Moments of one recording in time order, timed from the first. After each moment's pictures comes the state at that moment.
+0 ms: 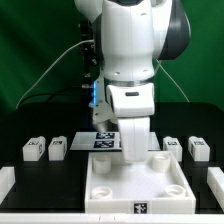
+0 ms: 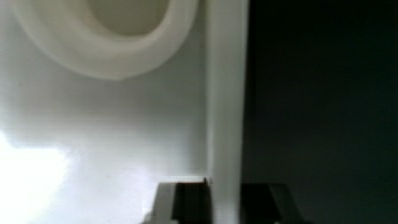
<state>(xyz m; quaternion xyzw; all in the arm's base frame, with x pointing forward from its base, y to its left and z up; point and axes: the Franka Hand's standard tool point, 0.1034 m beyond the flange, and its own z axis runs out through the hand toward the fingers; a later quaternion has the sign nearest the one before) 0.466 0.021 0.023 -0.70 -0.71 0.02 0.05</state>
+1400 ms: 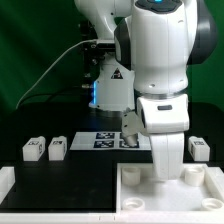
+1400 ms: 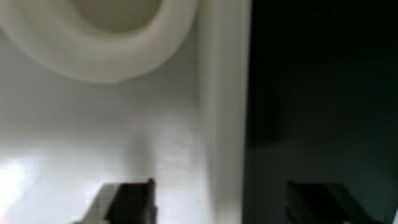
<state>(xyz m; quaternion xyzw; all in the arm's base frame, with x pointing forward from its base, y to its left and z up) 0.496 0.068 0.013 -0.72 -0.69 0.02 0.07</state>
